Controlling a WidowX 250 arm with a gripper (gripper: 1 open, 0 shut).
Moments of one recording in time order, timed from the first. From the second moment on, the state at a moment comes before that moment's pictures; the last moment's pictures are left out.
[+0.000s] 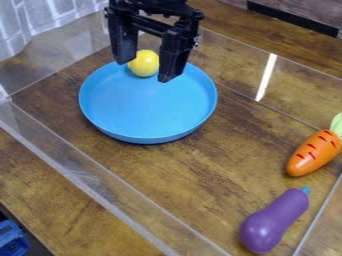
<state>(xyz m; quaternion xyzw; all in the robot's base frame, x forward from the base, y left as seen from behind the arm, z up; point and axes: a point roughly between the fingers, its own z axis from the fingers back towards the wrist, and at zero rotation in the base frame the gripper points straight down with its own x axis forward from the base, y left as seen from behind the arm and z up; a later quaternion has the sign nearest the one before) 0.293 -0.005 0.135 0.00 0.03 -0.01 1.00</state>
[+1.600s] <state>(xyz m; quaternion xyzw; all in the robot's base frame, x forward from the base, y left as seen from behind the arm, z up) 0.312 0.021 0.108 -0.03 0.01 -0.02 1.00</state>
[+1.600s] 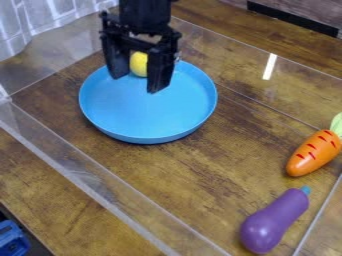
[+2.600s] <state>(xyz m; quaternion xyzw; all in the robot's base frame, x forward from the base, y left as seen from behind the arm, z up) 0.338 0.055 0.088 -0.04 -0.01 -0.01 1.00</state>
